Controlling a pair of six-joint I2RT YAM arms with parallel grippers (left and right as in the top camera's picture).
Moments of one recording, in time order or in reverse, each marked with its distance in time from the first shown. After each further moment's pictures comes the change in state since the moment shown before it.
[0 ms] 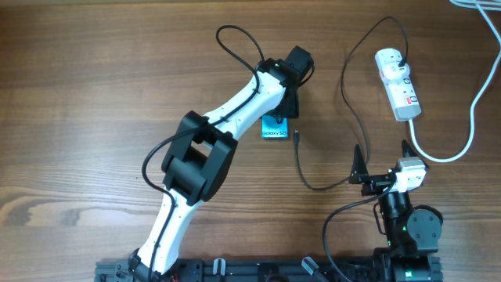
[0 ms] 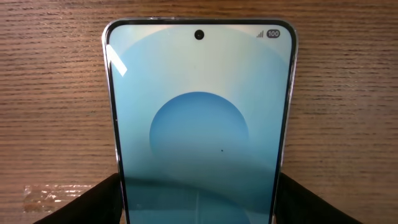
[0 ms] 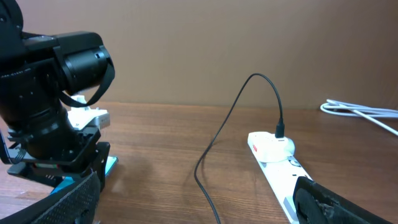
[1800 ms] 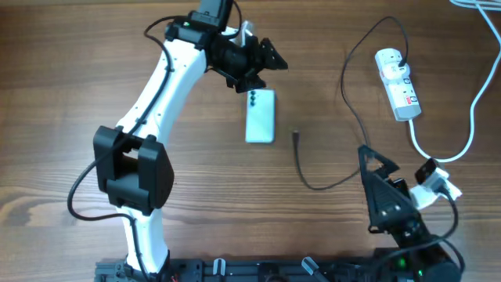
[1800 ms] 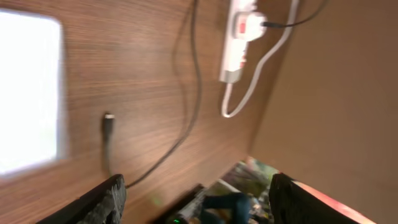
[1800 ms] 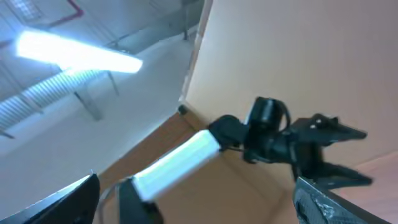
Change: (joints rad) left arm 0.325 -0.270 -0.001 -0.023 0.919 -0.066; right arm 0.000 0.001 0.043 0.615 -0.487 1.367
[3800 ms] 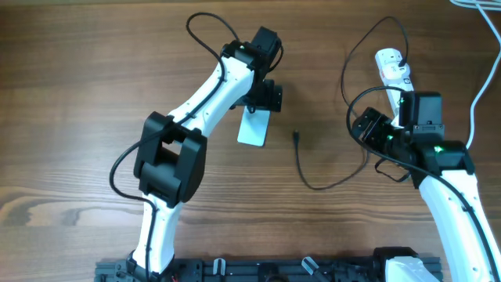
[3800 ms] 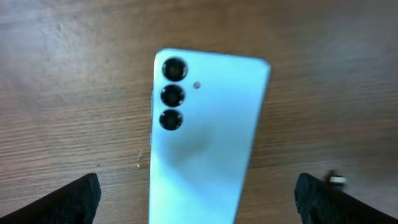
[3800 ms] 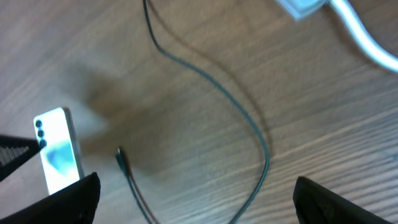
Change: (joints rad) left arm -0.191 0.150 -0.049 -0.089 -0.813 0.286; right arm 0.000 1.164 0.849 -1.392 0.494 -0.787
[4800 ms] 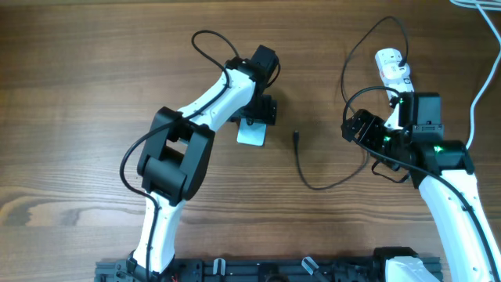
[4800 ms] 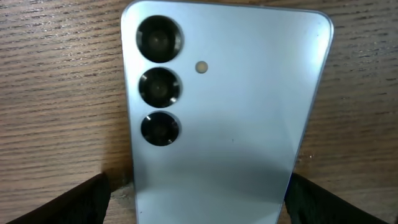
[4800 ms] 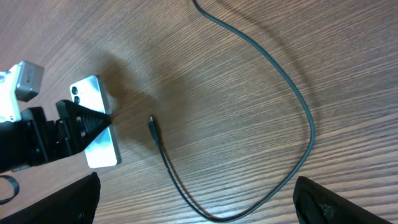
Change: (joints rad) left arm -0.011 0.026 -0.150 0.127 -0.005 0.013; right arm 0.000 0.001 0.000 -0.010 -0.157 -0.004
